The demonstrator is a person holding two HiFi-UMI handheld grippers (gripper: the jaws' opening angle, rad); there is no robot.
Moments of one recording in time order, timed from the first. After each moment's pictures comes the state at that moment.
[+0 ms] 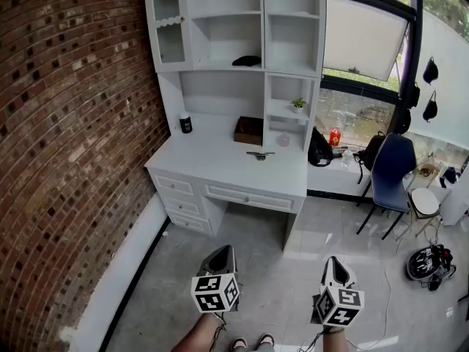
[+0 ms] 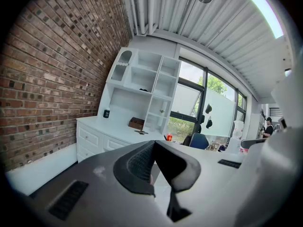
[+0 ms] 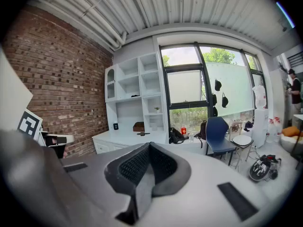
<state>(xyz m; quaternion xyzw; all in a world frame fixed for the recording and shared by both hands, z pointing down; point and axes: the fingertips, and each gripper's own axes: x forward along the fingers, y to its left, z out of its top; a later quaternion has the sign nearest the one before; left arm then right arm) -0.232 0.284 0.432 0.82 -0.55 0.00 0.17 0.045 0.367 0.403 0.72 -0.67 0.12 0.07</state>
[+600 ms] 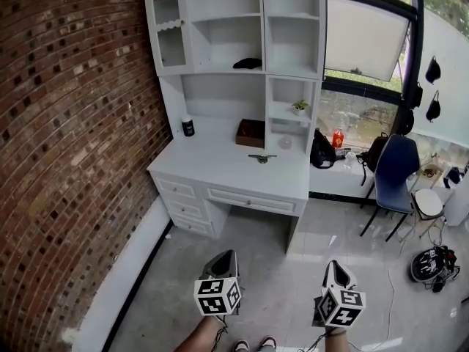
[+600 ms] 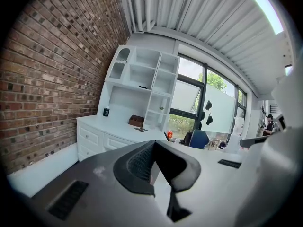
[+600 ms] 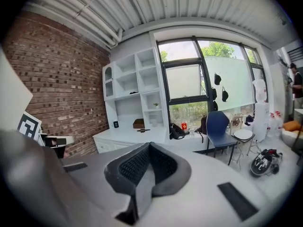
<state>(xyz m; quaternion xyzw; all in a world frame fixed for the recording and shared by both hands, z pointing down) -0.224 0.285 0.443 0.82 -0.55 0.02 0.17 0.054 0.365 0.419 0.72 -0.67 0.15 0.07</state>
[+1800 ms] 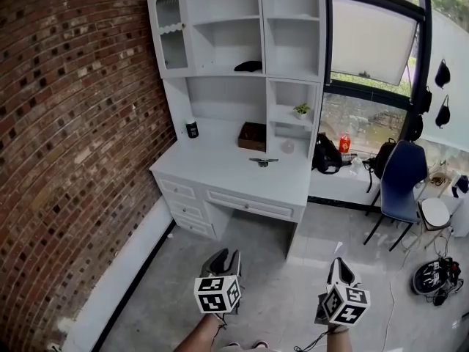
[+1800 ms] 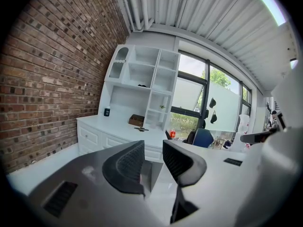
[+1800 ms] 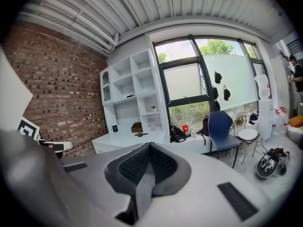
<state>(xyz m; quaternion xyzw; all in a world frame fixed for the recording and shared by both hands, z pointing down) -0.175 0.271 0.441 0.80 -0.57 0.03 0.17 0.115 0.332 0.406 0.71 -0.69 0.16 0.04</state>
